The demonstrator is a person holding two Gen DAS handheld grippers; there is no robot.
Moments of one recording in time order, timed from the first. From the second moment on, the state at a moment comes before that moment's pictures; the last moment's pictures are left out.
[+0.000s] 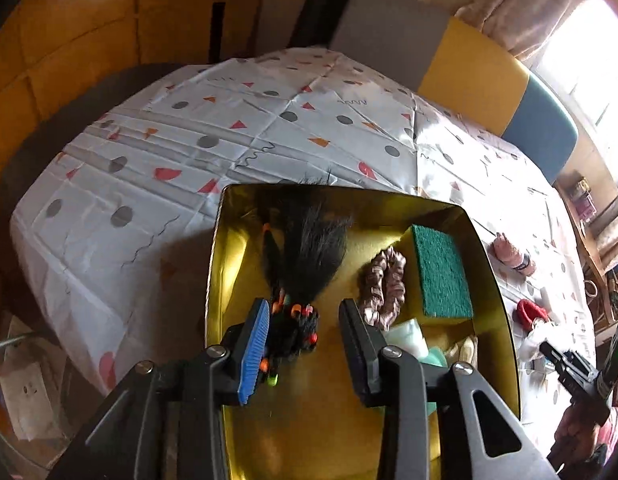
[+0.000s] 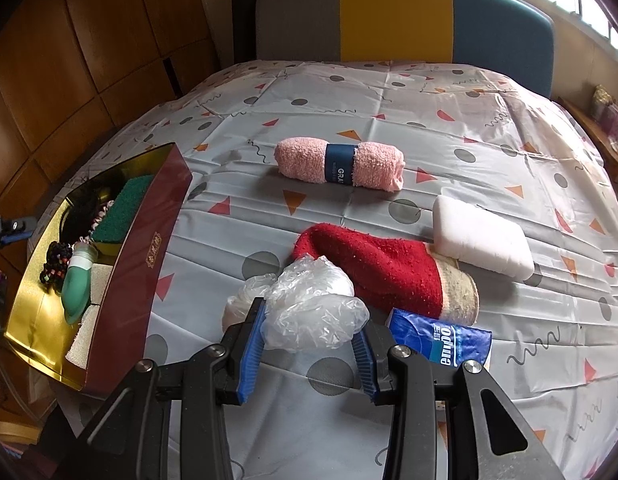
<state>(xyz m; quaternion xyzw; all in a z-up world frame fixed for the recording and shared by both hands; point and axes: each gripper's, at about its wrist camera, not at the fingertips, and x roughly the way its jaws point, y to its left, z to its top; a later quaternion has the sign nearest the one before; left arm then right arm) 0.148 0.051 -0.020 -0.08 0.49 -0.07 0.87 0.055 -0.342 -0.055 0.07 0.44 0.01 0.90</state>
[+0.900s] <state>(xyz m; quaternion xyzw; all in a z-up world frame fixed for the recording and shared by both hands) 0.063 0.035 -0.001 -0.01 0.41 -0.06 0.91 0.044 -0.301 -0.010 0.07 0.40 0.03 0.91</state>
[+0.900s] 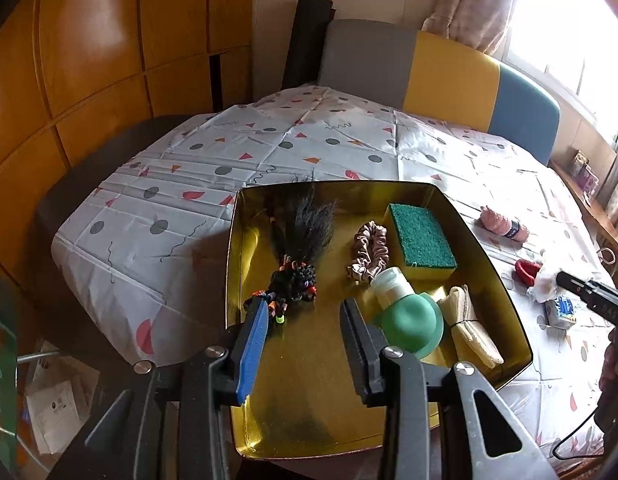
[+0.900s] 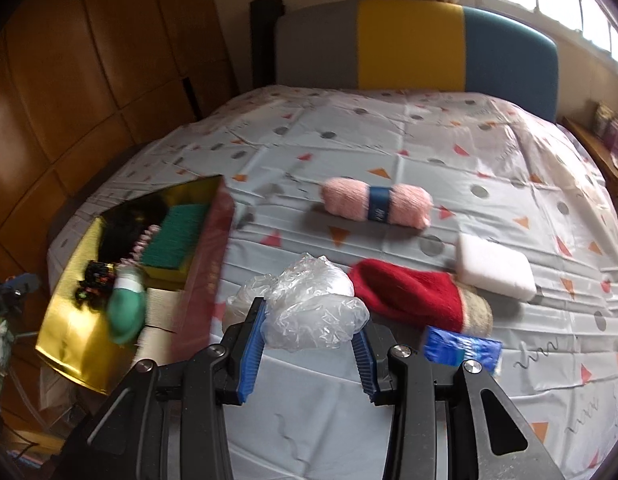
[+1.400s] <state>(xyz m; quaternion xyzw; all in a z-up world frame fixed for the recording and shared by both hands) 0.066 0.079 -0.005 -0.07 0.41 -0.02 0.91 0.063 -0.160 0.019 0.04 0.39 0.20 0.90</state>
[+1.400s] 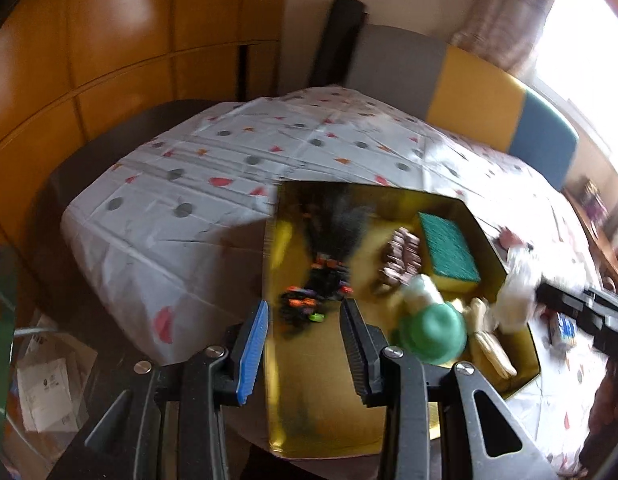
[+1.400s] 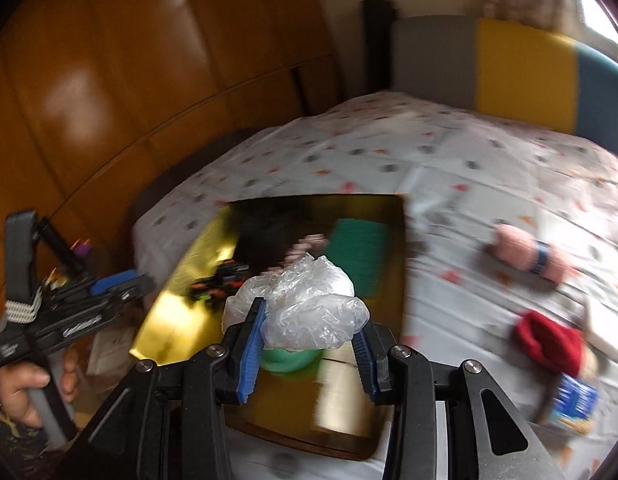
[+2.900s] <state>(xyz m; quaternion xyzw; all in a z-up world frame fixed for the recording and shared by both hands) 0.055 0.087 0.000 -0.03 0.40 0.00 0.91 0.086 -0.099 -0.007 0.04 0.42 0.18 0.89</state>
